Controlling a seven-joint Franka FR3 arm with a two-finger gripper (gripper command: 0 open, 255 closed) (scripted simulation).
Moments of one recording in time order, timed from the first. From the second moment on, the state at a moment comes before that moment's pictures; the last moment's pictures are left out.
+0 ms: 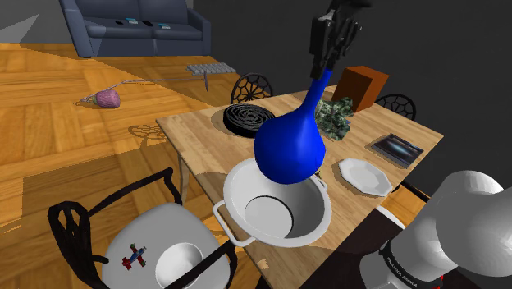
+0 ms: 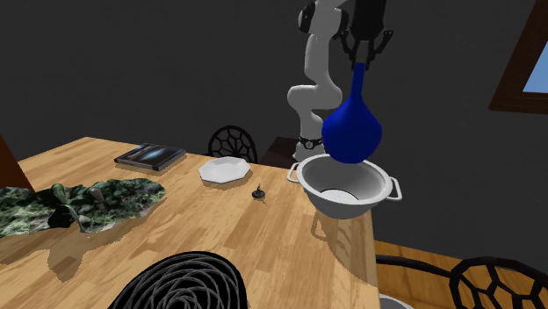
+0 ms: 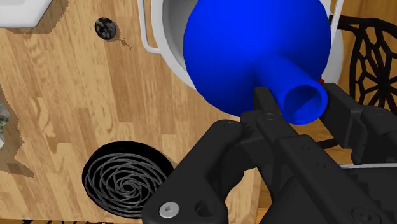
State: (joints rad) arm 0.16 -0.51 0.19 -1.94 0.09 1.45 0.29
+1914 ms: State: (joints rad) arm 0.17 -0.57 0.20 -2.23 0.11 1.68 0.28
